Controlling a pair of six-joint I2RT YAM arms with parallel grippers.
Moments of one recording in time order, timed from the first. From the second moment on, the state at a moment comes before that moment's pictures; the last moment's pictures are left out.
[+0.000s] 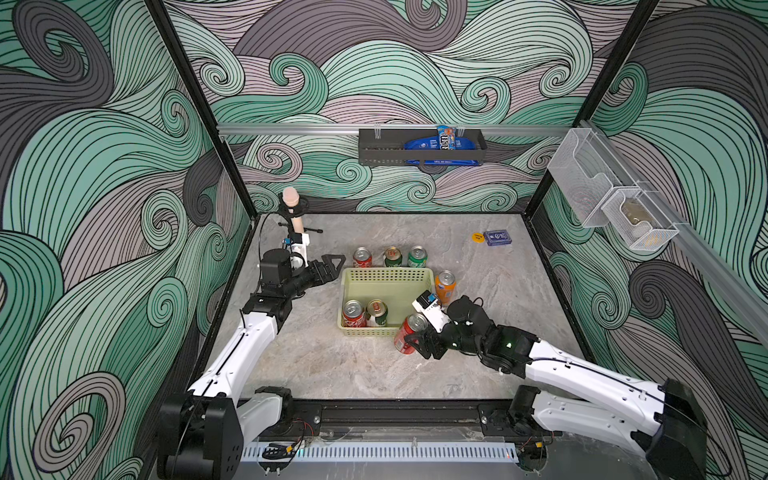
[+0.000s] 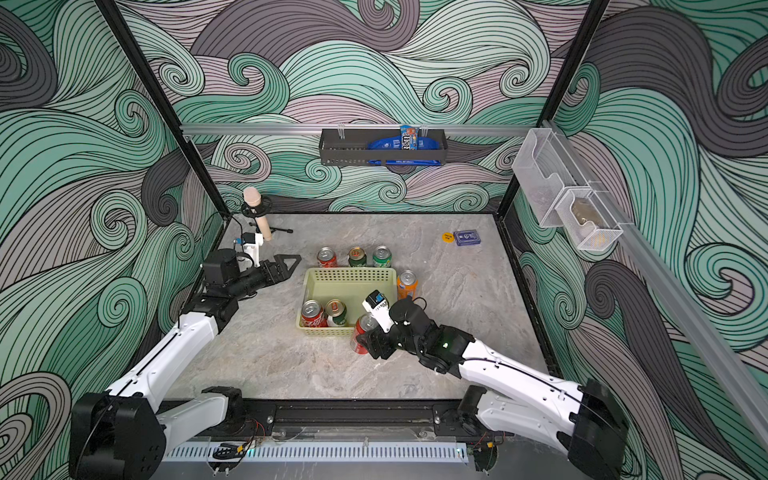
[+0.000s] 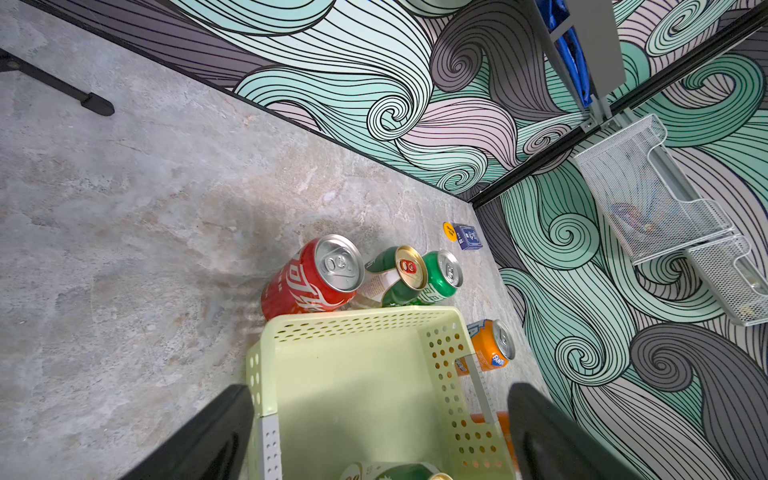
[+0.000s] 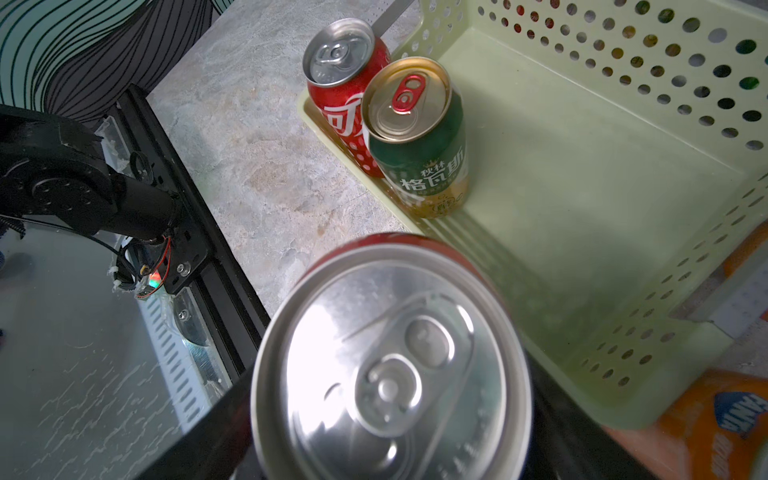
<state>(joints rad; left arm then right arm) -0.08 1.11 0.72 -0.01 0.51 -0.52 0.93 0.99 0.64 -0.32 -0.09 0.30</state>
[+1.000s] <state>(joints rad) -0.09 1.09 0.72 -0.01 0.50 -0.52 1.04 0.95 0.45 -0.33 0.16 0.40</state>
